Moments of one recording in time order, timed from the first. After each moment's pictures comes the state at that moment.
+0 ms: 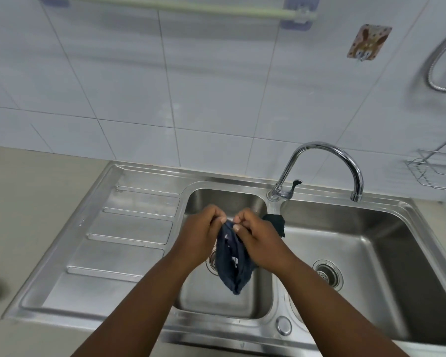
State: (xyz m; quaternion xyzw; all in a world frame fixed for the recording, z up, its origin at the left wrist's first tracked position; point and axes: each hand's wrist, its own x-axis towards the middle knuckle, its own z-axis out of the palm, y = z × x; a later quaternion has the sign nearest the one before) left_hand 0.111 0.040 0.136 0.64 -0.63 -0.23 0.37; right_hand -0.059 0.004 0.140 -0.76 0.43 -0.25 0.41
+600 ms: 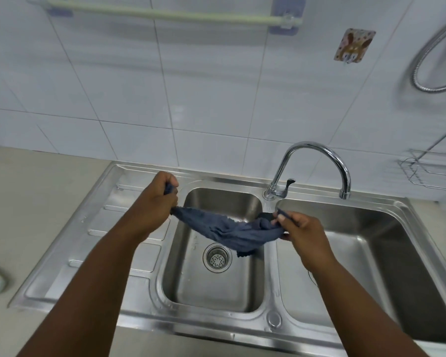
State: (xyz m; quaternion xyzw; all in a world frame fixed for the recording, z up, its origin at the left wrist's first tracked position) left_hand 0.168 0.044 0.200 0.70 -0.52 -0.32 0.38; right_hand -0.148 -0.012 0.143 -0.55 0.55 -0.38 0.50
